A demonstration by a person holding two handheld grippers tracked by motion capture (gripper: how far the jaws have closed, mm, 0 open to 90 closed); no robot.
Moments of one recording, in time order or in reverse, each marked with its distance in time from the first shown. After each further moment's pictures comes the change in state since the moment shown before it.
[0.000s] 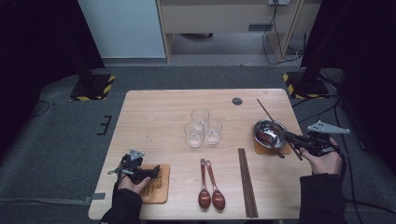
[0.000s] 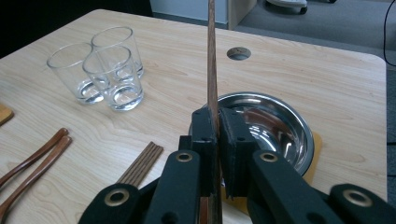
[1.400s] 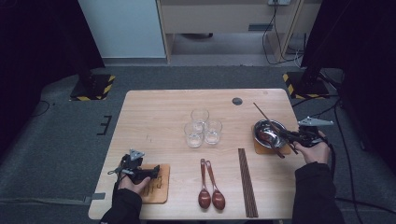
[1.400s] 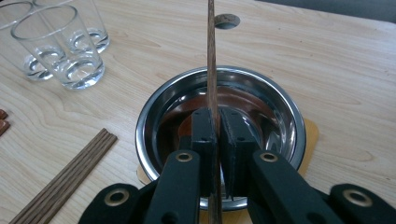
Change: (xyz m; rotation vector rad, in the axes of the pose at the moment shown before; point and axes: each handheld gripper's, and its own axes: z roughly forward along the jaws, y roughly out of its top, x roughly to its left) left arm 0.000 0.000 0.000 0.000 -0.001 -0.002; right arm -0.042 -0.016 0.056 0.099 0.007 -0.013
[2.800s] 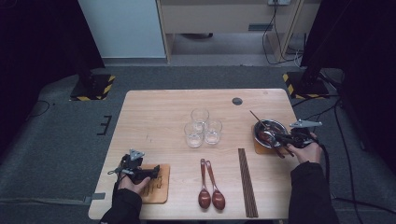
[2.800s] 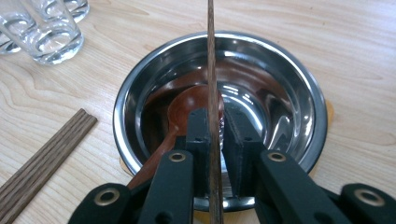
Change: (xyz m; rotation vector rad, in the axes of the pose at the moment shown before) left arm 0.000 0.000 0.000 0.000 0.000 0.000; right arm 0.000 -0.012 0.026 0.083 -0.025 0.000
